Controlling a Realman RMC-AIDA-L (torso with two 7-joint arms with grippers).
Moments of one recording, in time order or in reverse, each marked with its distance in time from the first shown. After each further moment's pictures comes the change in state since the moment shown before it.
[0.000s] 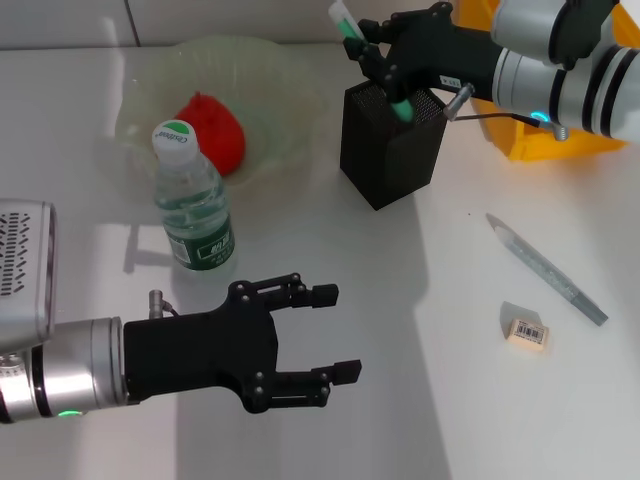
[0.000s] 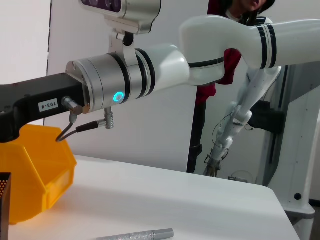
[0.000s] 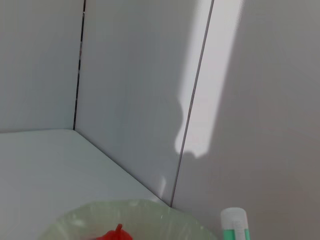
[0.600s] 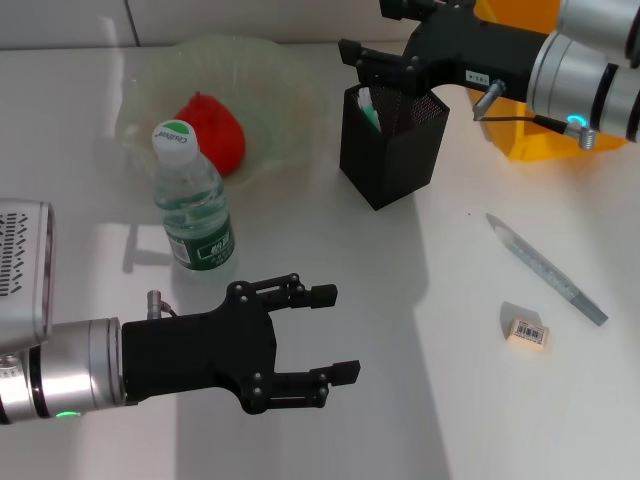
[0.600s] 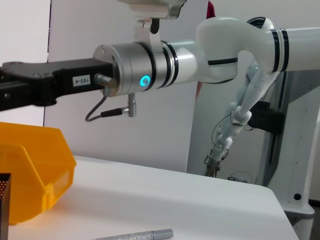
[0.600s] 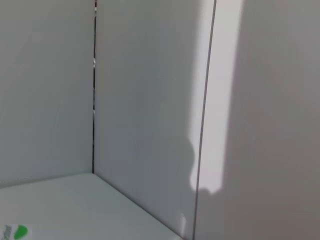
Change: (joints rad) left arm 0.002 0.001 0.000 0.004 0.000 0.003 -0.001; right arm -0.124 -0.007 0.010 -0.165 0.032 -0.116 0.091
